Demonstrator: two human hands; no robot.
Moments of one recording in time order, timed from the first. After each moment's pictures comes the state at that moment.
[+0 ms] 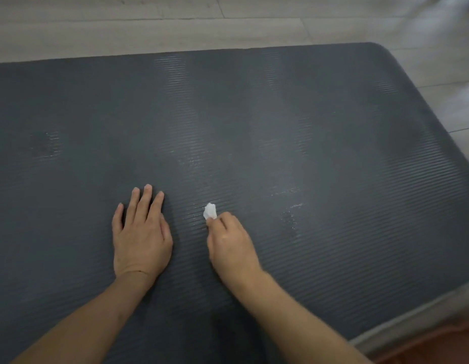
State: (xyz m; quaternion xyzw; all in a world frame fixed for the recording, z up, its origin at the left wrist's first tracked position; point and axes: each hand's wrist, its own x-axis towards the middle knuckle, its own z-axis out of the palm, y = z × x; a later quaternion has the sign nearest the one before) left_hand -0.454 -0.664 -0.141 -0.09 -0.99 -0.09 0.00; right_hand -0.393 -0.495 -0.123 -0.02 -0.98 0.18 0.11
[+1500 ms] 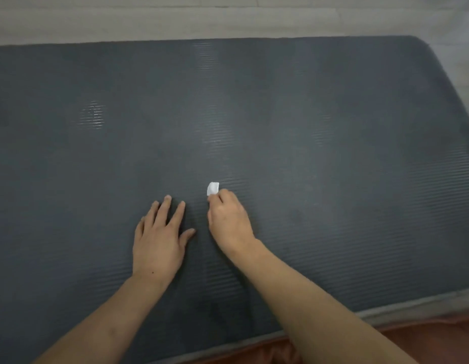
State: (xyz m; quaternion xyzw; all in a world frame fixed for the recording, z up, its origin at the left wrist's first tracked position) left_hand -0.374 -0.678 -0.099 -0.06 -0.98 -0.11 -0.14; right_hand -0.396 -0.513 -0.123 0.02 -0.98 0.20 0.05
